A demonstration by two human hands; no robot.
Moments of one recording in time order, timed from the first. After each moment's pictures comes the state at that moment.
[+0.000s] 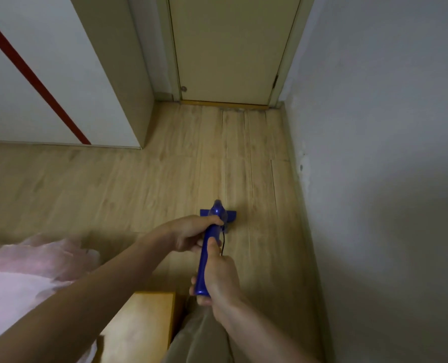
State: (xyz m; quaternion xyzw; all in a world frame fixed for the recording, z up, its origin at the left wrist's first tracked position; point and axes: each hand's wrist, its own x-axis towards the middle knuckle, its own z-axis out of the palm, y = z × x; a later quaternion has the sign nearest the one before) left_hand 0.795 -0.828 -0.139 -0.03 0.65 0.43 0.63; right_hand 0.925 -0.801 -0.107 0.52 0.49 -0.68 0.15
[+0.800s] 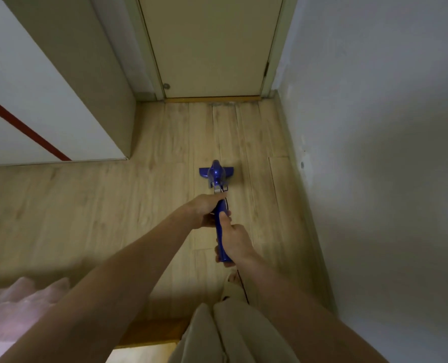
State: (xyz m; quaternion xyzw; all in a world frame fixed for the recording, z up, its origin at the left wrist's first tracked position) left_hand 0.650 -0.694 -0.187 -0.09 0.68 0.47 0.56; right_hand 0.767 -0.665 -0.170 0.49 0.60 -0.61 0.16
